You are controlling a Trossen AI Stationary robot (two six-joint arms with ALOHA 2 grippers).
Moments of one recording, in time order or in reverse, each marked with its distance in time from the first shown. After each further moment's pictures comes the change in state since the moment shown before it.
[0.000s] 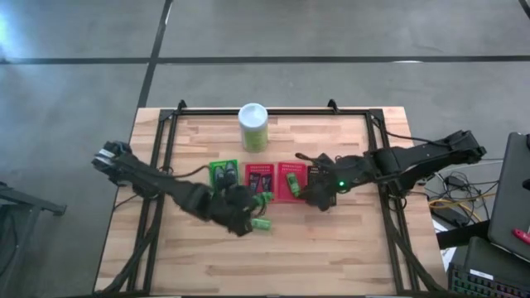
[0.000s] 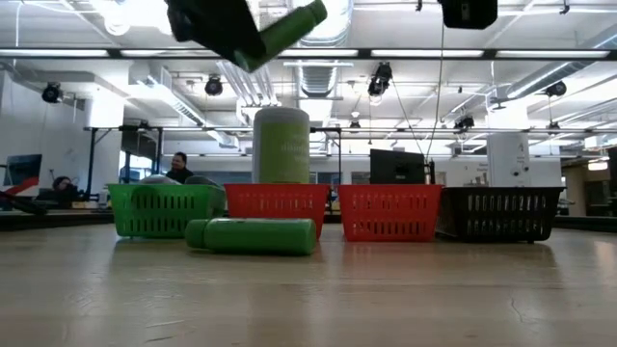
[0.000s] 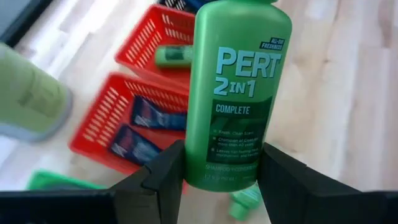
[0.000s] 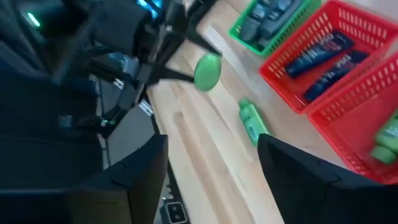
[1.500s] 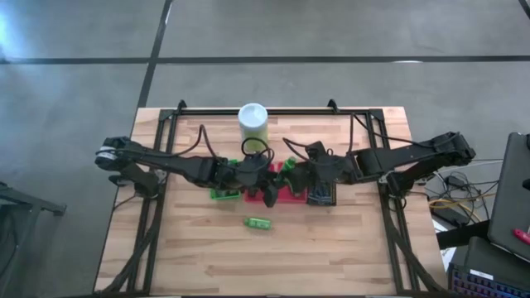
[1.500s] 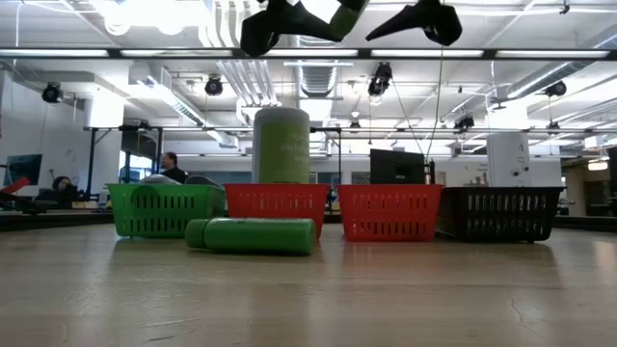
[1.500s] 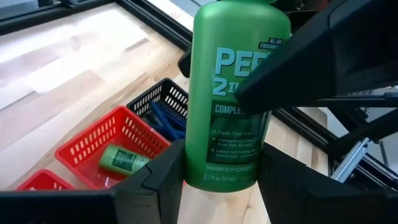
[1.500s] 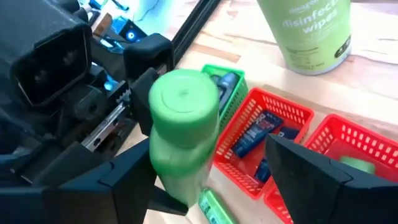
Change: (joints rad) left arm 0.244 -0.002 -0.003 0.516 0.194 -0.074; right arm -0.048 0.142 0.079 0.025 0.375 0.068
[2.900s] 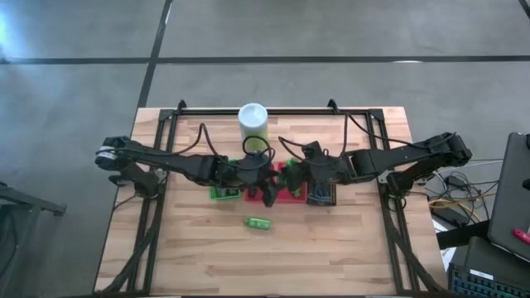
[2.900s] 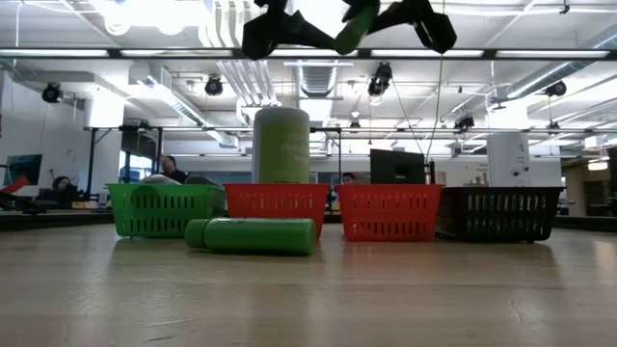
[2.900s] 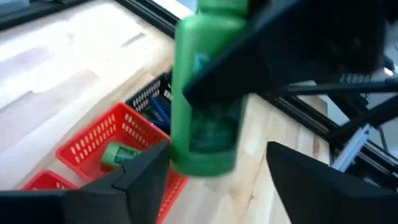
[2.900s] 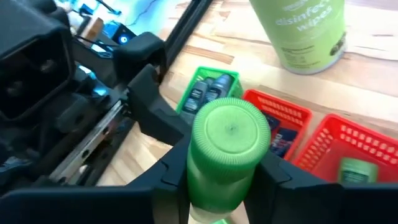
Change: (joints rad) left arm 0.015 -0.002 -0.003 -0.014 0.045 0.040; right arm -0.016 0.038 0.003 0.017 0.009 0.028
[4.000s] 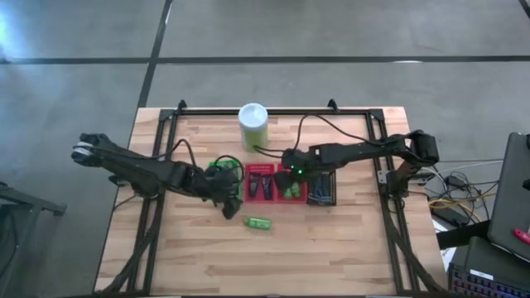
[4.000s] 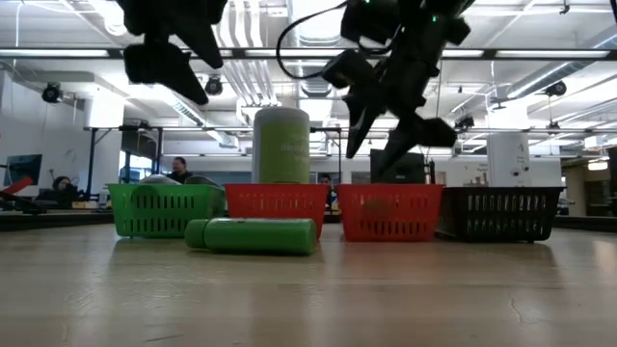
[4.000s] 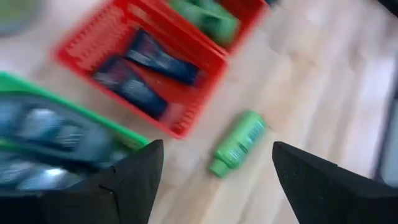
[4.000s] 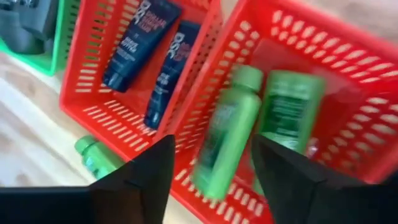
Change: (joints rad) left arm -0.118 -0.264 -0.273 -0.411 0.045 -0.196; right arm -0.238 0.288 -0.050 -0.122 -0.490 -0.004
